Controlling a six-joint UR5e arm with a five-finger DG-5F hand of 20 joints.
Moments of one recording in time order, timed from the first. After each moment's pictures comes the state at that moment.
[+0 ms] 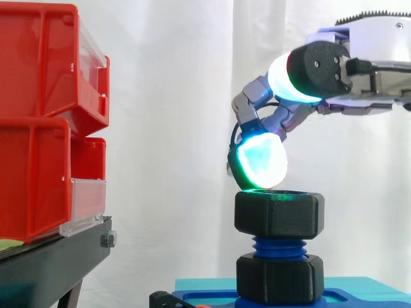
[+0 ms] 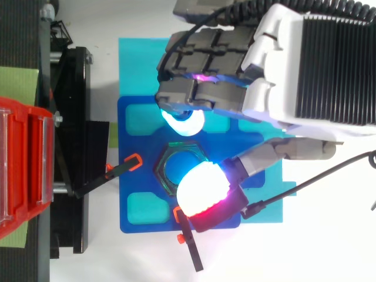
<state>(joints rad) 0.15 -2.12 -1.26 -2.83 -1.43 -1.45</state>
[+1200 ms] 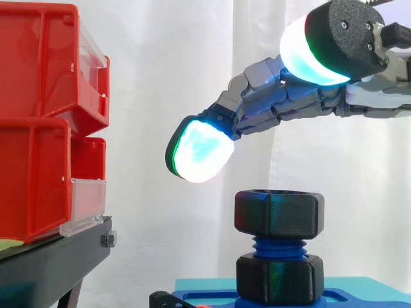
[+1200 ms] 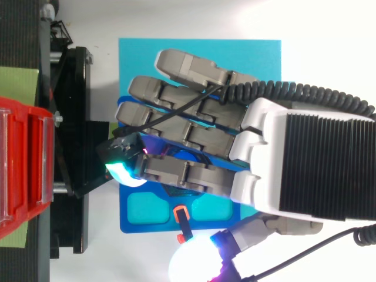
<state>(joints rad) 0.25 -2.12 -1.30 -2.78 -1.32 -1.46</state>
